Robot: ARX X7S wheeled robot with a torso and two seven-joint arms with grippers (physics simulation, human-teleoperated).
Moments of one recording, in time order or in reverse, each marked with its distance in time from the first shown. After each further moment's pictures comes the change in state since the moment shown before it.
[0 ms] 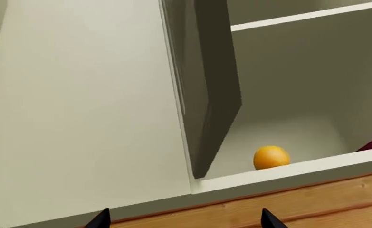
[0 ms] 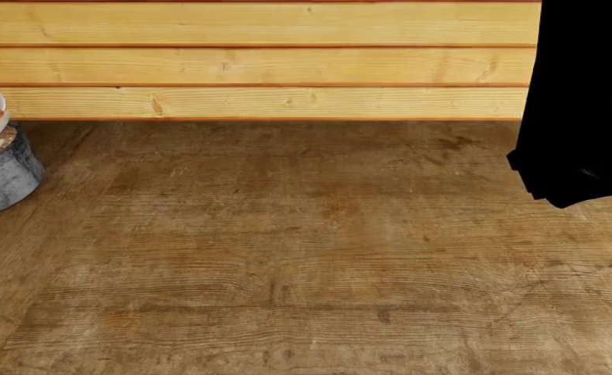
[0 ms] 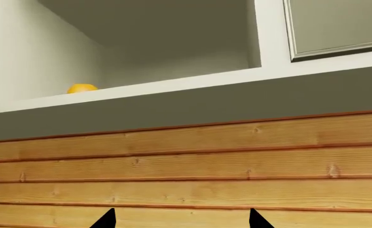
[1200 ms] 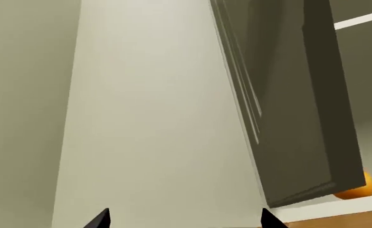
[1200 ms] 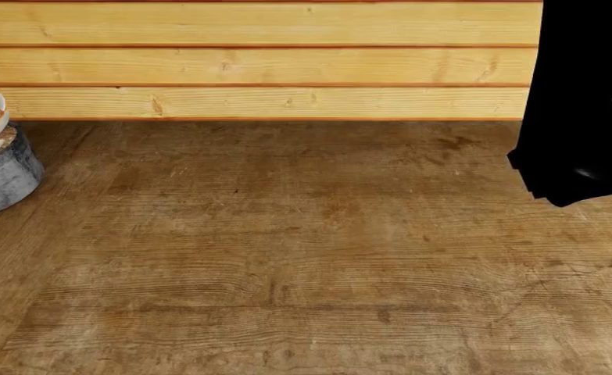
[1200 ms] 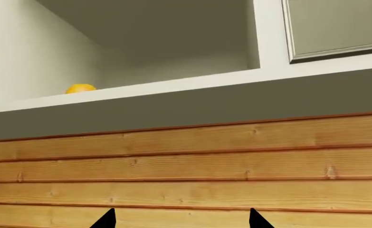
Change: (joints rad) left arm -0.100 -0.199 0.197 -0.160 0.171 0.140 0.032; right arm 0.003 0.002 -0.002 -0.001 -0.003 0.004 0.003
